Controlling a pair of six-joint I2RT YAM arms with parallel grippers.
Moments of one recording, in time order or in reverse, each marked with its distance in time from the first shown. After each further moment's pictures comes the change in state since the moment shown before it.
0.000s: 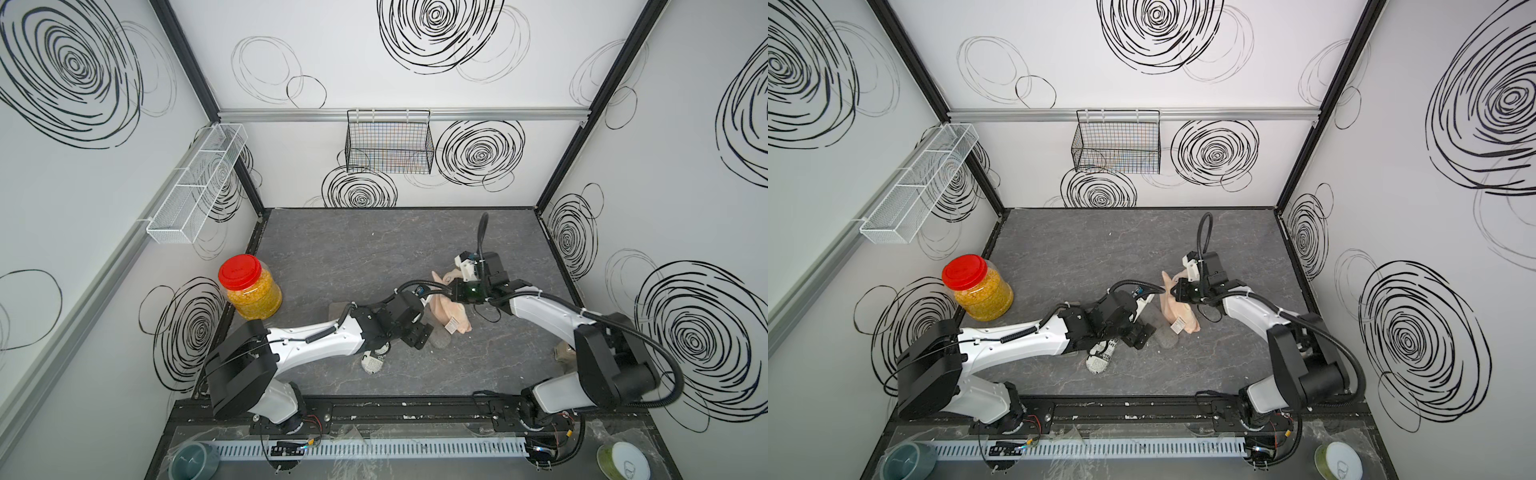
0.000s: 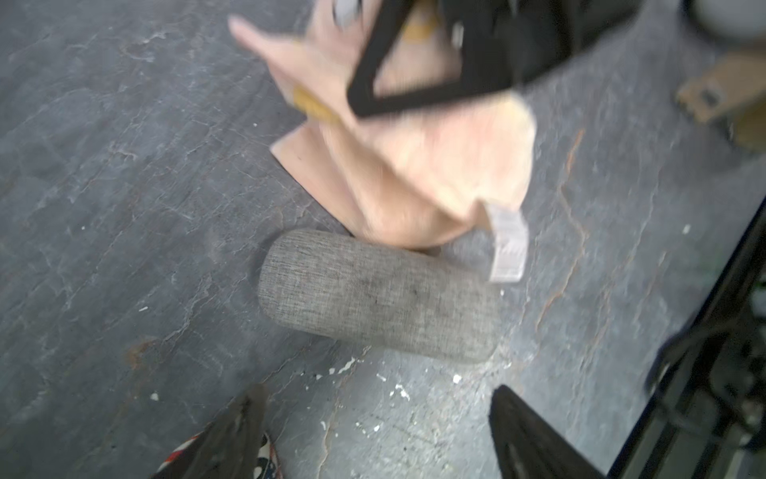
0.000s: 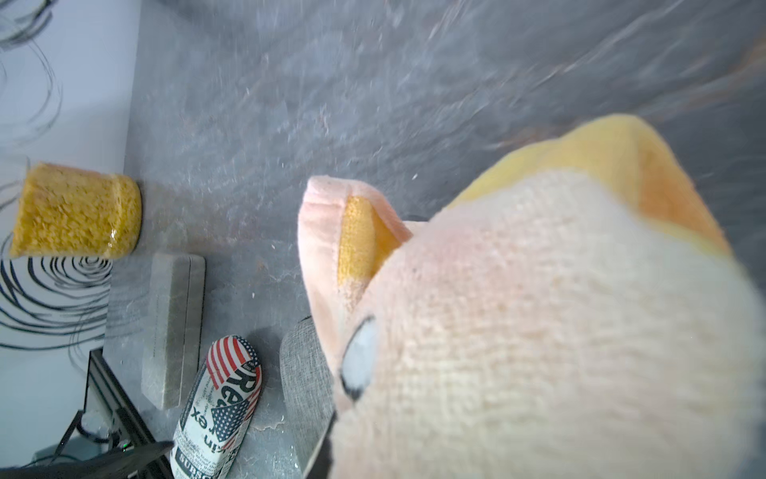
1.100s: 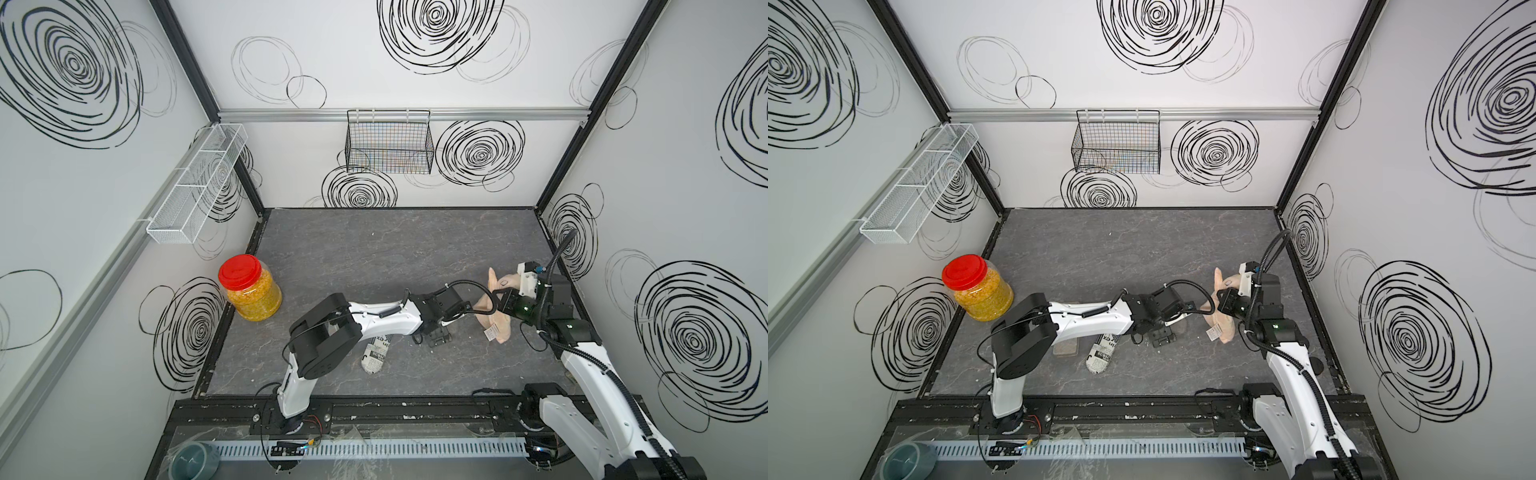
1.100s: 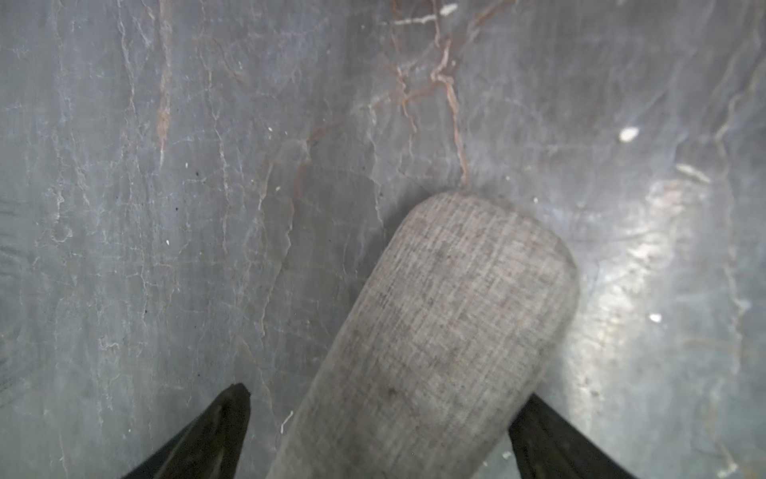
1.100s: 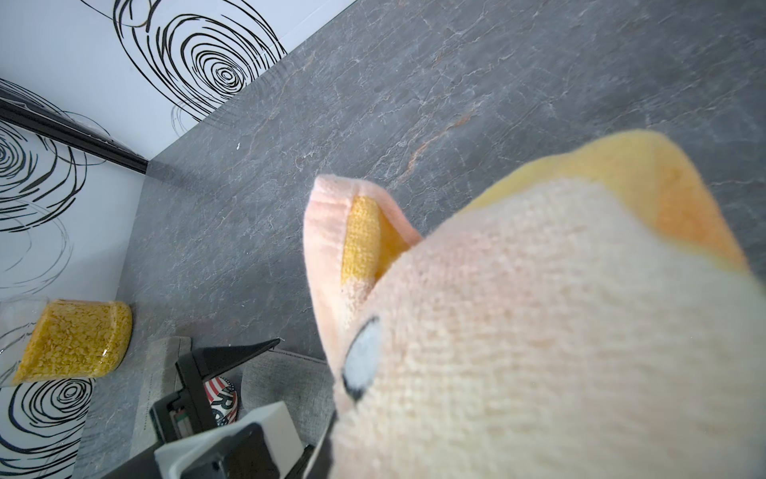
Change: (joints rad) left arm -0.032 0.509 0.475 -0.212 -0.127 0.493; right arm -0.278 -0.568 -0.182 -0.240 0.065 -0.007
